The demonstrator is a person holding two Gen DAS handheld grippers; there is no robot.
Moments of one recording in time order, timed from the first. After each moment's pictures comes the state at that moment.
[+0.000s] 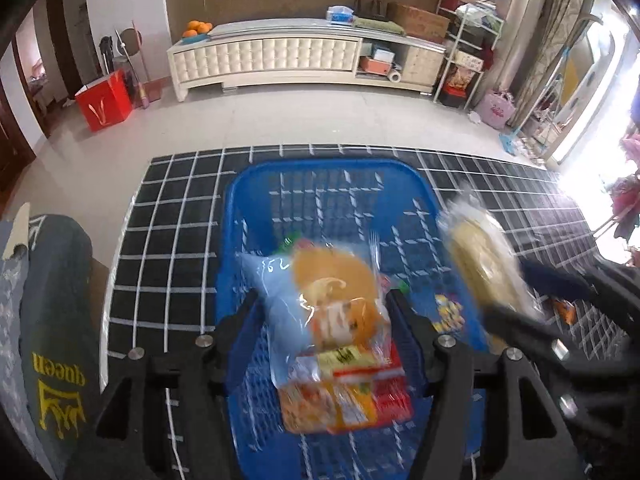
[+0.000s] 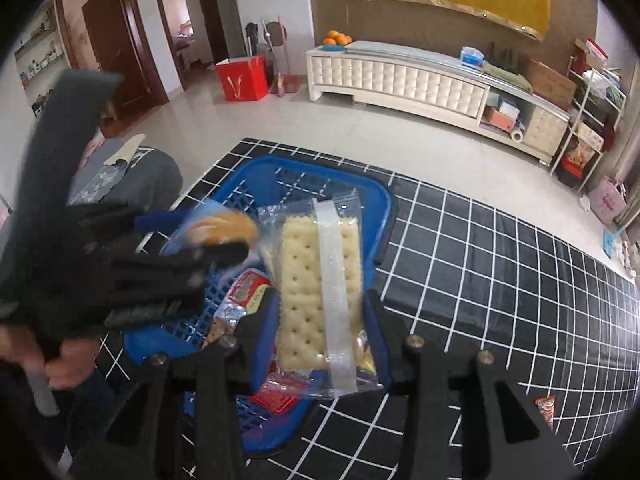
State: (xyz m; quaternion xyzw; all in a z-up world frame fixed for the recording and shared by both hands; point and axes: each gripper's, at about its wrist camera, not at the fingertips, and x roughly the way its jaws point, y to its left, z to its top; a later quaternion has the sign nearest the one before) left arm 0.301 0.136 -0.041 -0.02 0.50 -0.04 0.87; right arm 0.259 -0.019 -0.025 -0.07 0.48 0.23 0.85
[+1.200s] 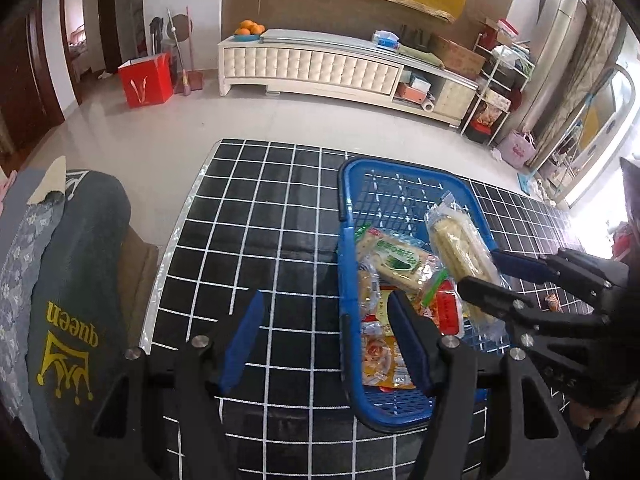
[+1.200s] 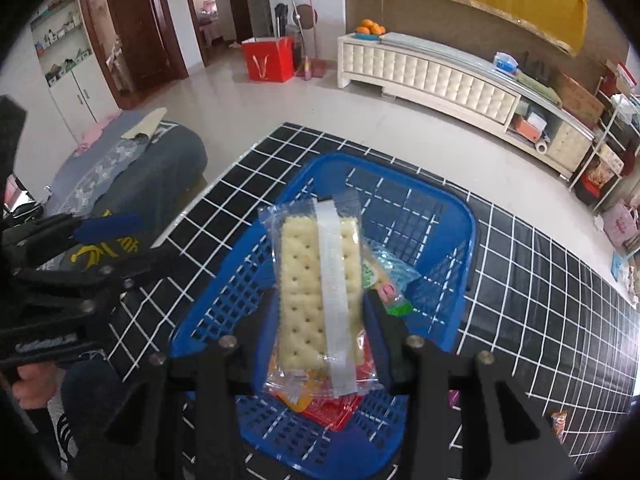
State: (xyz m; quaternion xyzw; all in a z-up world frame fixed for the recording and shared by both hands) left arm 0.228 0.230 -0.021 -0.09 0.47 0.00 0.88; right arm 0.261 0.065 -0.031 -0.11 0.49 0.26 0.82
